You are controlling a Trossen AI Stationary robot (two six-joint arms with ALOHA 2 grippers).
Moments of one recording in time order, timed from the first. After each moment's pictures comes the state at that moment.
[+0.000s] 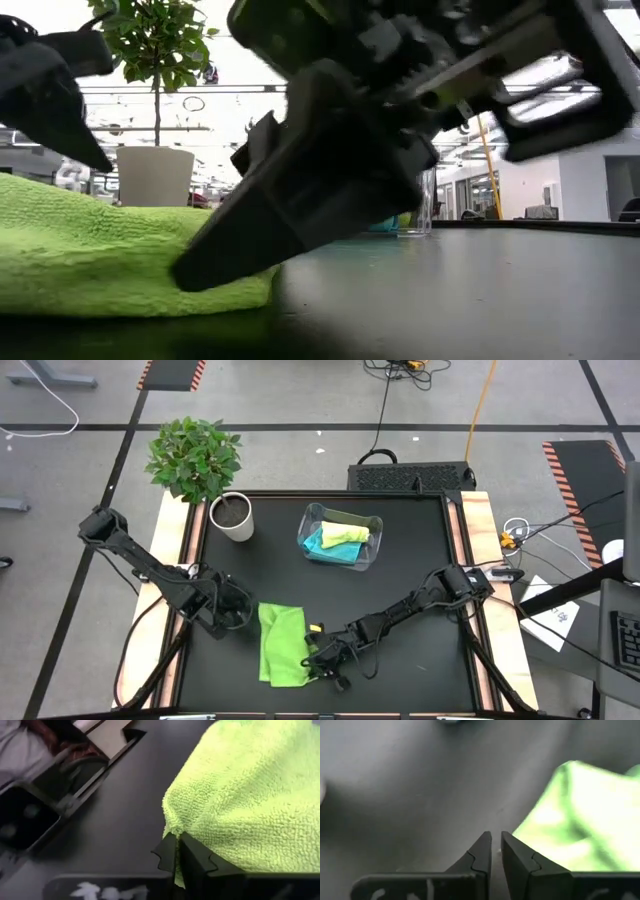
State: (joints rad) left arm -0.65 1.13 0.53 -0.62 -0.68 -1.09; right arm 0.41 2.22 1.26 0.24 -0.24 0.02
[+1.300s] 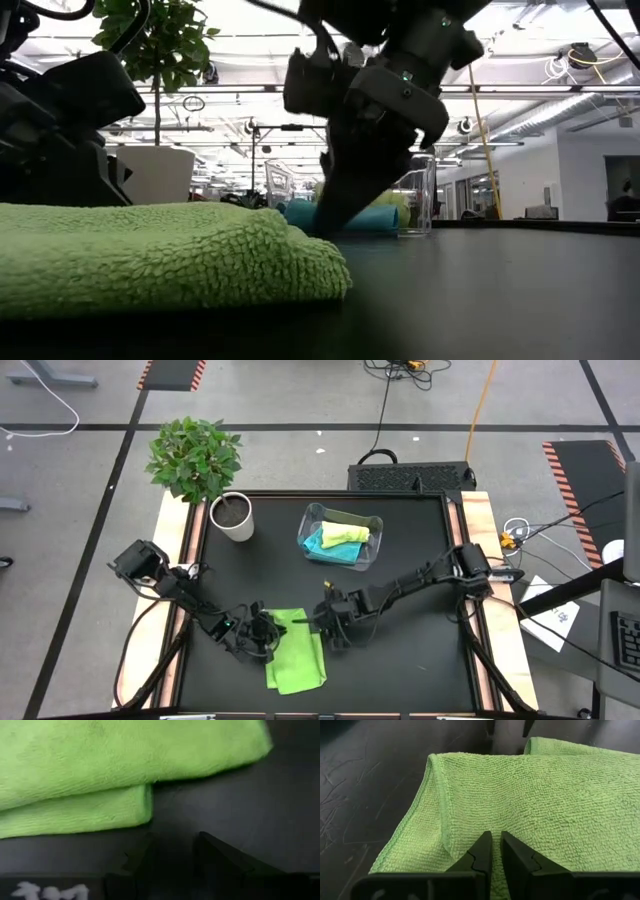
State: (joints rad) left arm -0.66 1.73 0.53 0.30 -0.60 -0.73; right arm 0.25 2.02 1.26 -0.24 0.00 0.21
